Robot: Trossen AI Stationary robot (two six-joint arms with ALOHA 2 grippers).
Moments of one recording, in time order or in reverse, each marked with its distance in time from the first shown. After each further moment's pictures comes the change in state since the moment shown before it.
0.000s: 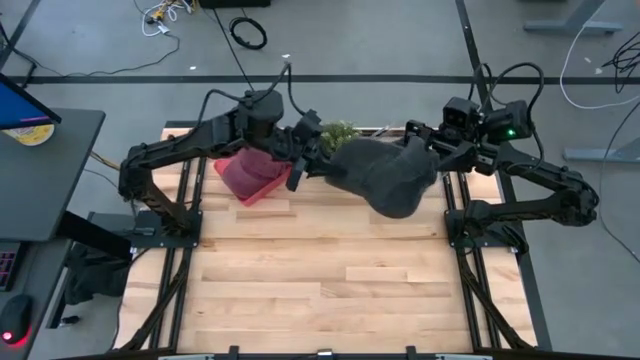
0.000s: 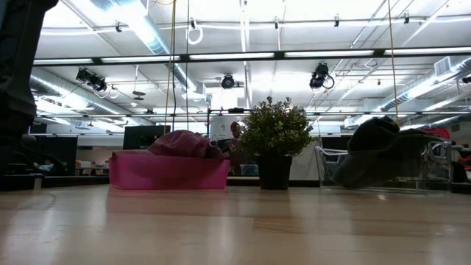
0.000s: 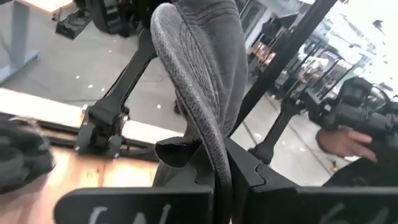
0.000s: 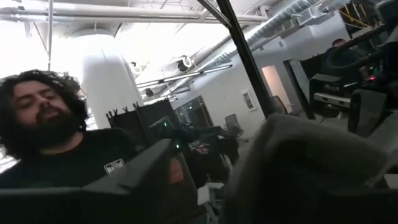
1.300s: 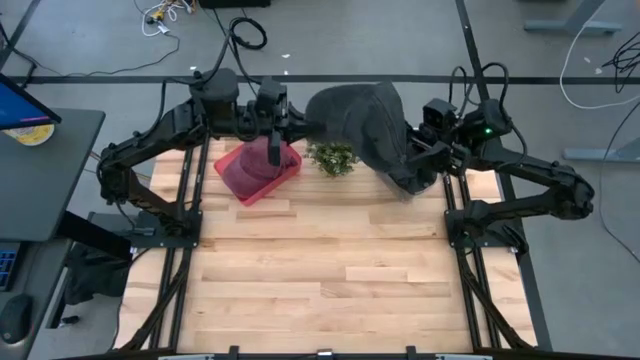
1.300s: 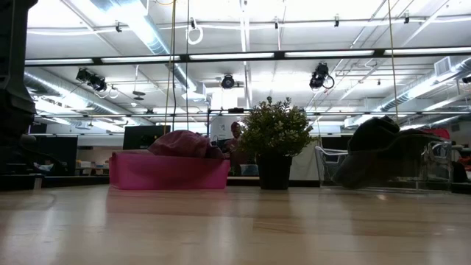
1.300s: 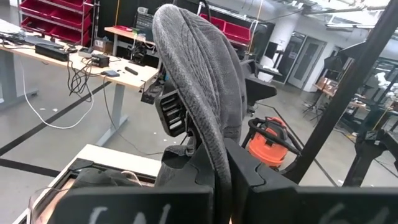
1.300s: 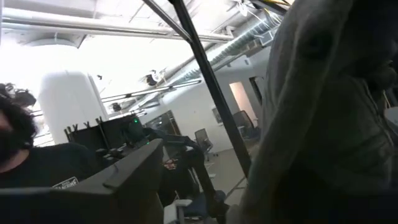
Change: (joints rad) left arm 0.079 -0.146 0.000 -0.025 -0.270 0.154; right arm 0.071 0.060 0.000 -0.153 0.185 -0.245
